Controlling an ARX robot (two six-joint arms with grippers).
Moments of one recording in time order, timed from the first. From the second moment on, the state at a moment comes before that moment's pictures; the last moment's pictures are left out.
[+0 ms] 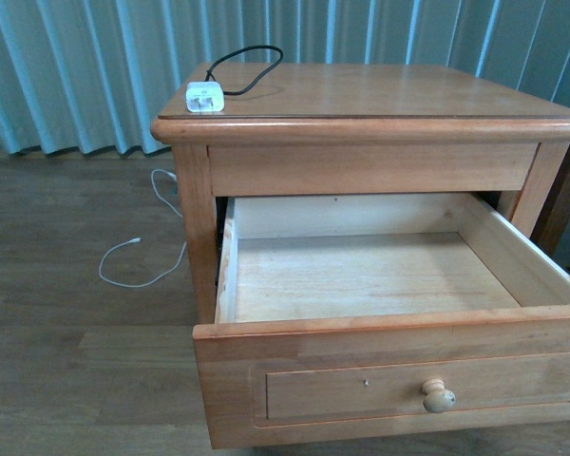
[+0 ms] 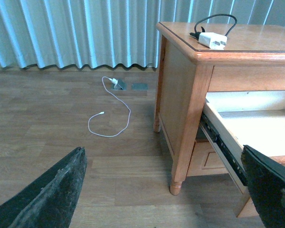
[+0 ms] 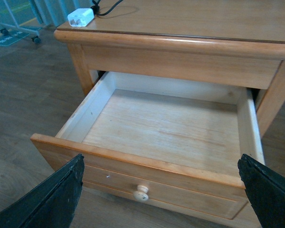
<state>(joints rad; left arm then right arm) 0.00 0.00 0.01 0.00 0.00 0.00 0.10 0.71 0.36 0.13 -0.29 -0.03</state>
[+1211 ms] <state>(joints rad) 0.00 0.00 0.01 0.00 0.00 0.00 0.00 0.29 0.09 0.20 0.00 0.00</state>
